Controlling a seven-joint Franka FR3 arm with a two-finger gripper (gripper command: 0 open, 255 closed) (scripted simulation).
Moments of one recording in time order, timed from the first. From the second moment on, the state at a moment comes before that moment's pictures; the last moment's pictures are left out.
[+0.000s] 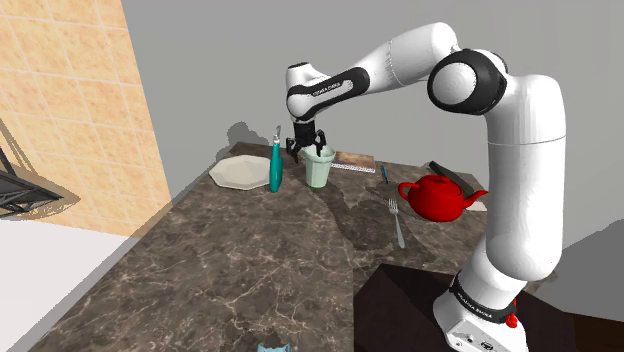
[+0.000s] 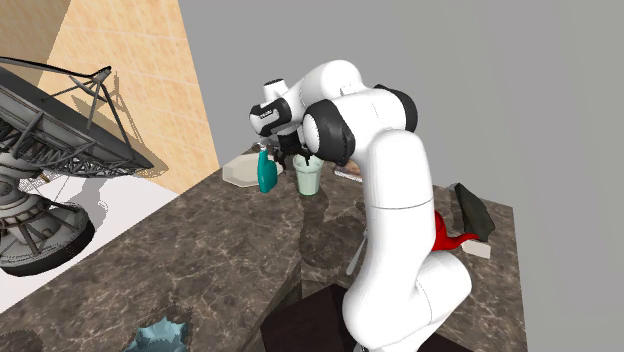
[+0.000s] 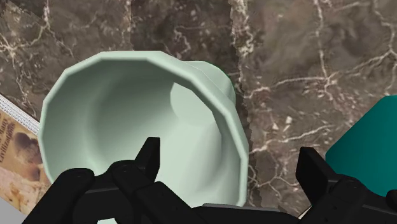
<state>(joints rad) -0.04 0.42 0.00 -1.63 -0.19 1.98 0.49</state>
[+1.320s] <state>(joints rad) -0.03 0.39 0.00 -1.57 -0.18 1.88 0.48</state>
